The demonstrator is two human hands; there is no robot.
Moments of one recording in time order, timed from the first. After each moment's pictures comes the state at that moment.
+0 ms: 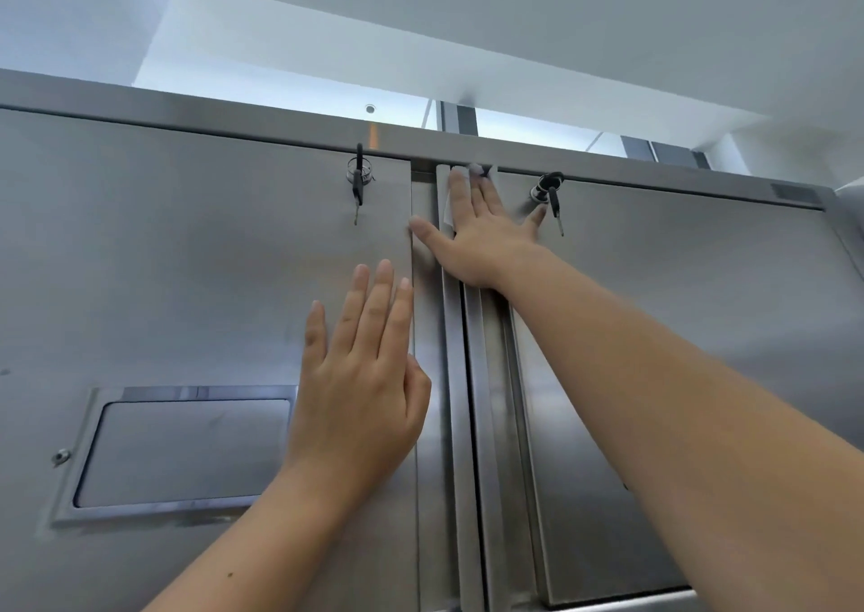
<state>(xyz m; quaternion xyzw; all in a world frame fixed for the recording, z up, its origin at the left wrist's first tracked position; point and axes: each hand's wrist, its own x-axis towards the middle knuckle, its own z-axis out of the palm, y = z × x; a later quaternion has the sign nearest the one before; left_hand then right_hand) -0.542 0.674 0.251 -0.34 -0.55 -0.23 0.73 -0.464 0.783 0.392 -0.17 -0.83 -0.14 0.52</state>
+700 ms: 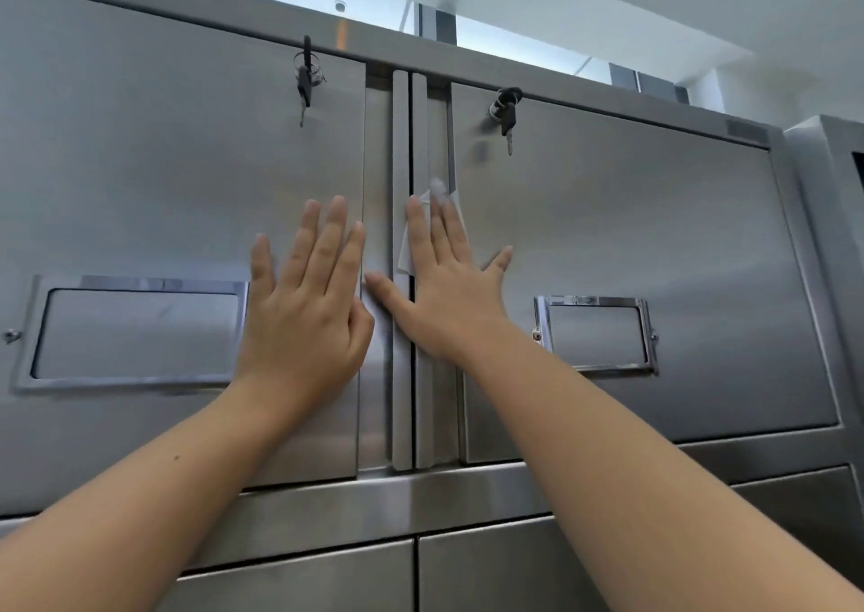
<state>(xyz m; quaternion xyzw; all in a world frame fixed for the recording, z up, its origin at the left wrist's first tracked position) -0.542 0.677 0.227 -0.35 -0.58 -0.20 0.71 -0.457 0.791 0.262 -0.11 -0.84 -0.12 0.51</state>
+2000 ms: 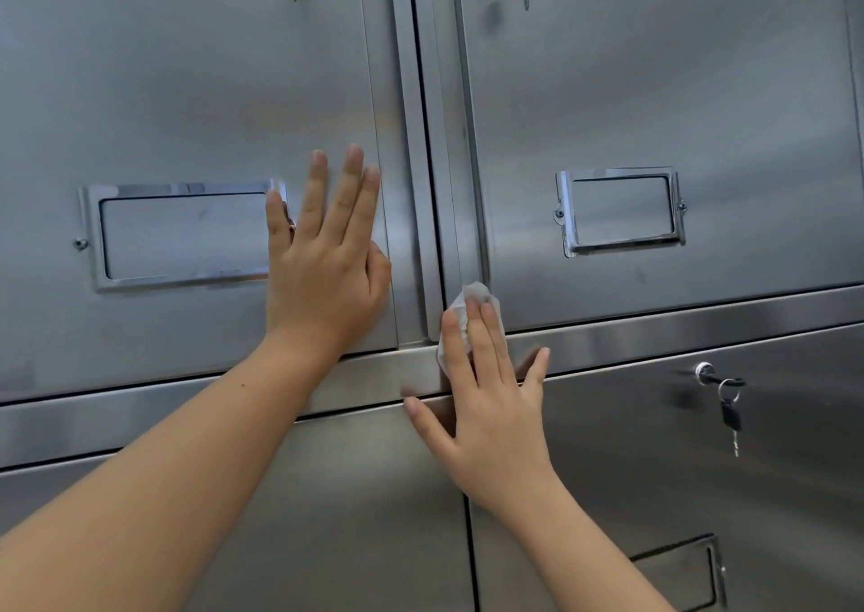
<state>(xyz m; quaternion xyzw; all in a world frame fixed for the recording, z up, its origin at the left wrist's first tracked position) -0.547 0.665 0.183 -0.37 -0.60 -0.18 0.69 -0.449 0.768 0.064 -0.11 -0.80 -0.04 0.58</state>
